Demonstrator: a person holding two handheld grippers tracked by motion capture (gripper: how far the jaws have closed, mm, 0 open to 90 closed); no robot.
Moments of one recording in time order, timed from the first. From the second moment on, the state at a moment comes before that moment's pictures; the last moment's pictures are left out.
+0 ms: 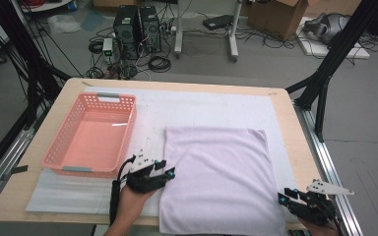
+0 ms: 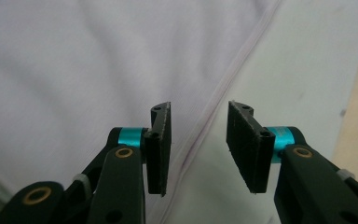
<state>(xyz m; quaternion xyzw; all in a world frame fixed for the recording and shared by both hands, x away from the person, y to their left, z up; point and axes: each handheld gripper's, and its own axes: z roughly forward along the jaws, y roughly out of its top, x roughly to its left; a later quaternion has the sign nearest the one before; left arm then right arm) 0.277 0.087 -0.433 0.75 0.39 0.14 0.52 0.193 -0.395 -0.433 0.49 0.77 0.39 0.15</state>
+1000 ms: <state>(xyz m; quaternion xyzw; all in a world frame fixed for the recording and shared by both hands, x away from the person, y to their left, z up) 0.413 0.058 -0.451 0.76 0.47 0.20 0.40 0.376 -0.349 -0.431 0.44 0.78 0.40 0.19</state>
